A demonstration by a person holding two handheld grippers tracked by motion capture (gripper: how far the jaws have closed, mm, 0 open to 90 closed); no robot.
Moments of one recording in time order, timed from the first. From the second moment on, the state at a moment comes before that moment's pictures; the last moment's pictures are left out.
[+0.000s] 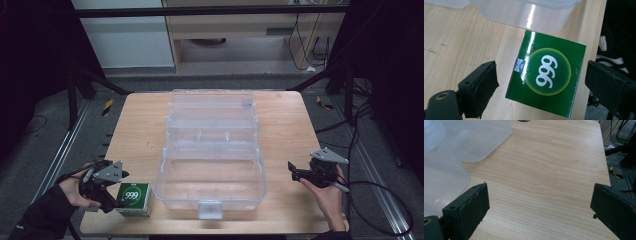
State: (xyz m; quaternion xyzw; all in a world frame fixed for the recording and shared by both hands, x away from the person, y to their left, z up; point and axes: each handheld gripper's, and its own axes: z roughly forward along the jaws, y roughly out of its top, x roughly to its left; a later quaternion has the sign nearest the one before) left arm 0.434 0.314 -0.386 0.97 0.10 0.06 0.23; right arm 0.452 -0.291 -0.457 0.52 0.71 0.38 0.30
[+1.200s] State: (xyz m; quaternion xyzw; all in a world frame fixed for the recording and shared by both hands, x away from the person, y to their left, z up) left arm 0.437 0.294 -0.415 0.98 0.06 0.05 0.18; right arm 0.454 -0.287 -0.463 0.51 0.73 0.36 0.29
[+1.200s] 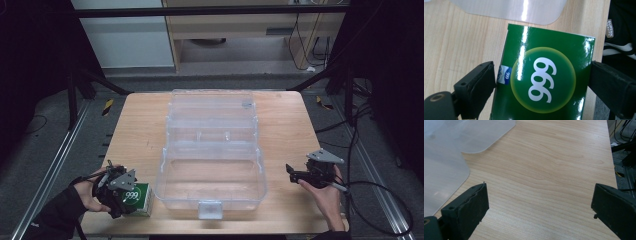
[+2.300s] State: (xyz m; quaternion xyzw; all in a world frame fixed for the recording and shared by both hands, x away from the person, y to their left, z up) left arm 0.444 0.292 -0.434 0.98 0.05 0.02 0.18; right arm 0.456 -0.284 -0.468 0.50 0.74 0.34 0.28
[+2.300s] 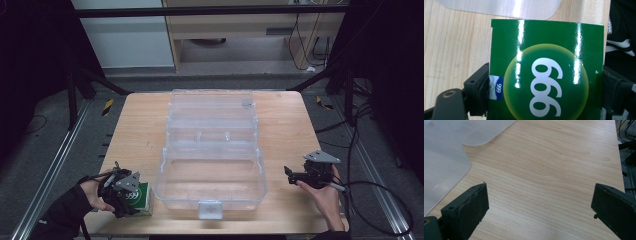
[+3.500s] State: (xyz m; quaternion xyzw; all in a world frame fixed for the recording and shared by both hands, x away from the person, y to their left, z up) left arm 0.434 0.298 -0.338 0.96 0.06 0.07 0.25; right arm 0.456 -0.283 -0.472 0.50 0.75 0.34 0.28
